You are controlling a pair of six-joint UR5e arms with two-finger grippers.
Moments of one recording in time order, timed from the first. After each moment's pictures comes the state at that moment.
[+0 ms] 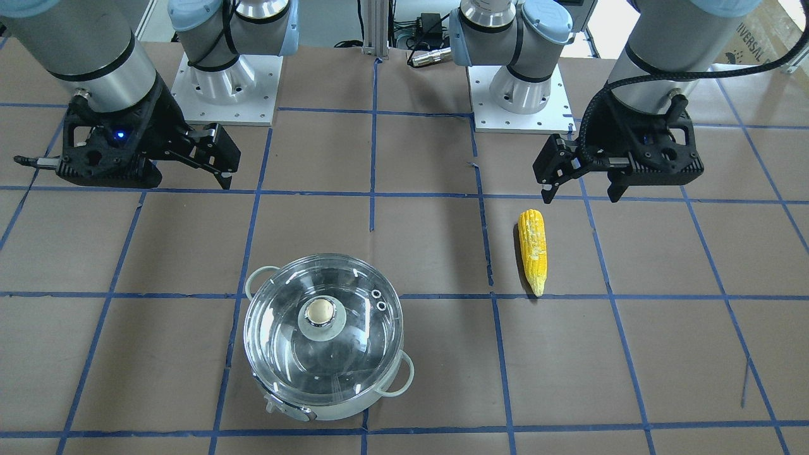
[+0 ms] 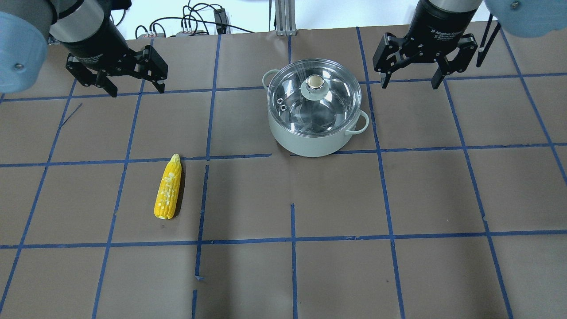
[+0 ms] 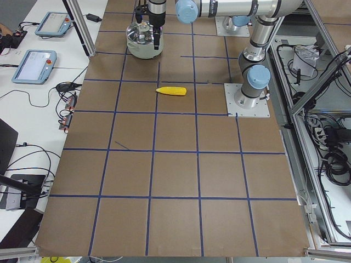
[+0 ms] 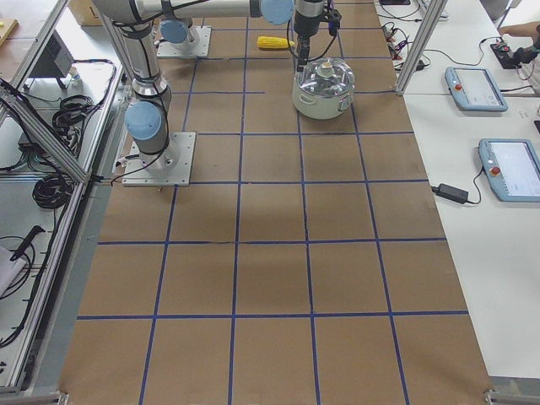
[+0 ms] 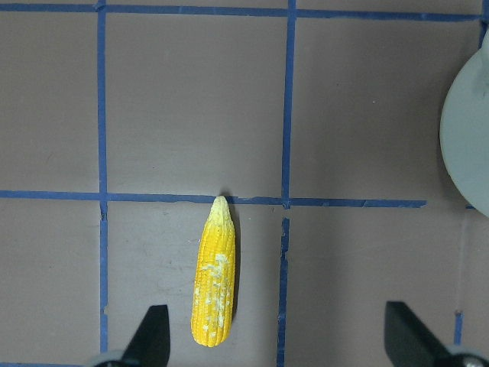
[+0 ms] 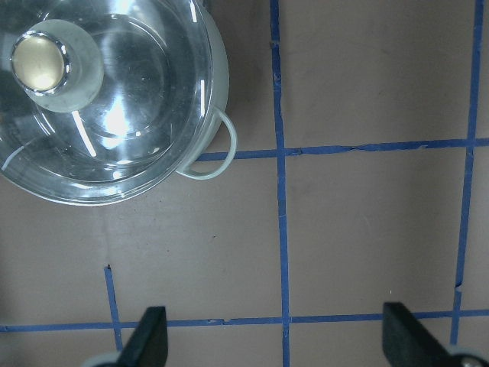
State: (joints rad) left arm -1.50 -1.62 -1.54 -1.47 1.57 0.03; right arm 1.58 -1.45 1.43 -1.49 -1.53 0.05
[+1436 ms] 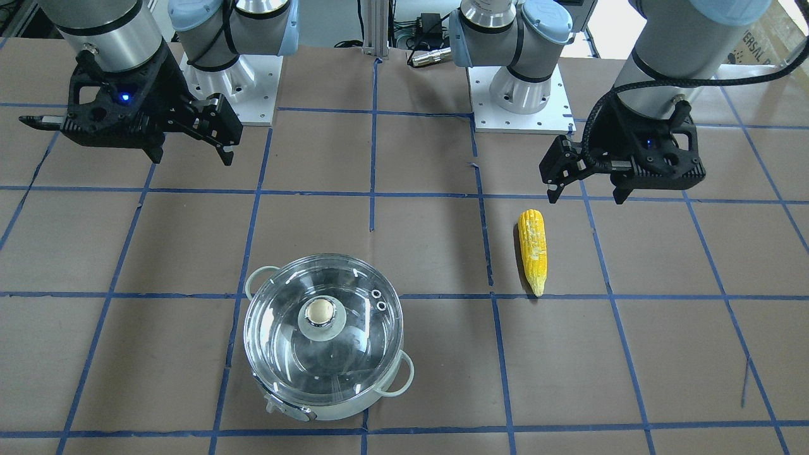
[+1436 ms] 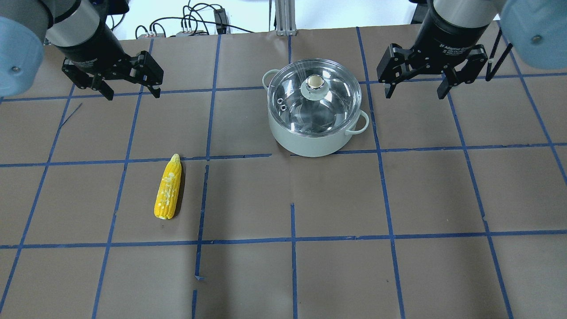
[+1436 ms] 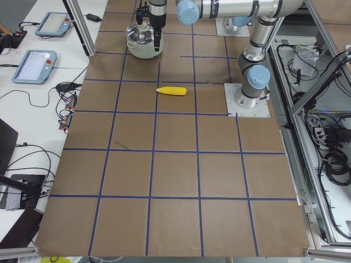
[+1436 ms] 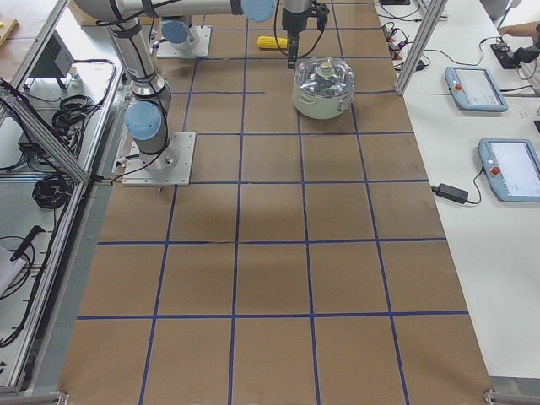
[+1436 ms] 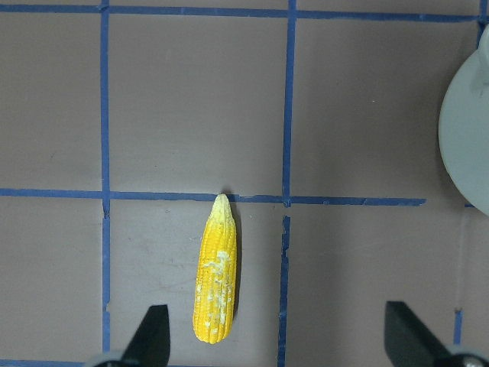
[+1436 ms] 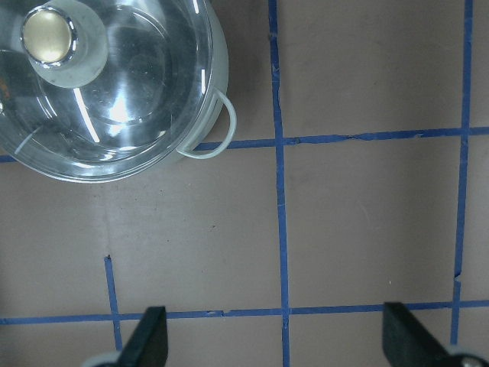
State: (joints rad) left arm -1.45 -1.62 -1.57 -1.47 1.57 0.14; right arm 1.58 -1.55 1.52 -1.53 -1.53 0.06
